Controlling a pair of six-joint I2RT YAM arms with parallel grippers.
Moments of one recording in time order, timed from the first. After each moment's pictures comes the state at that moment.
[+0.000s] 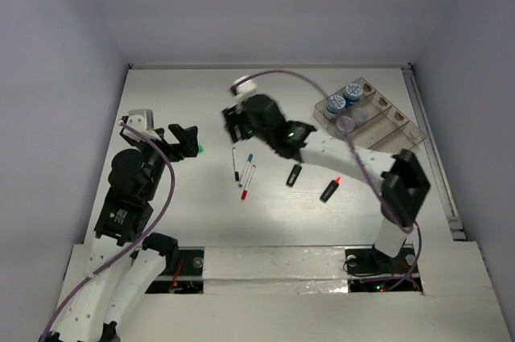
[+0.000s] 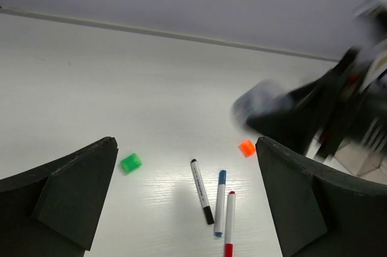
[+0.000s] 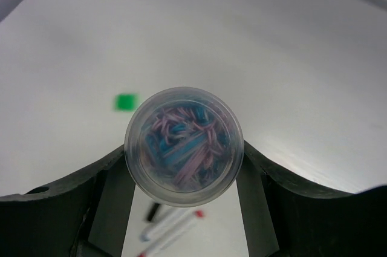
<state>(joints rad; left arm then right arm) -0.32 0.54 0.76 -0.28 -0.15 -0.31 0.97 1.82 1.52 -0.10 0.24 0.15</state>
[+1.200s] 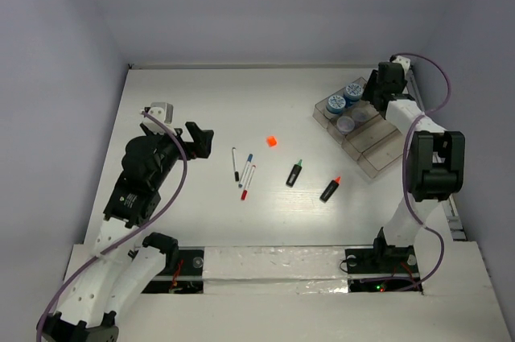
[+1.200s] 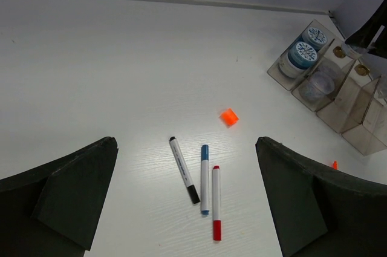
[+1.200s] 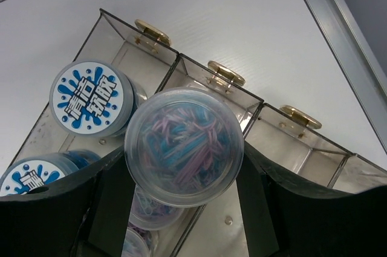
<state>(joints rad) -0.33 0.65 0.75 -0.26 0.01 -0.31 -0.03 1.82 1.34 -0.12 0.34 0.27</state>
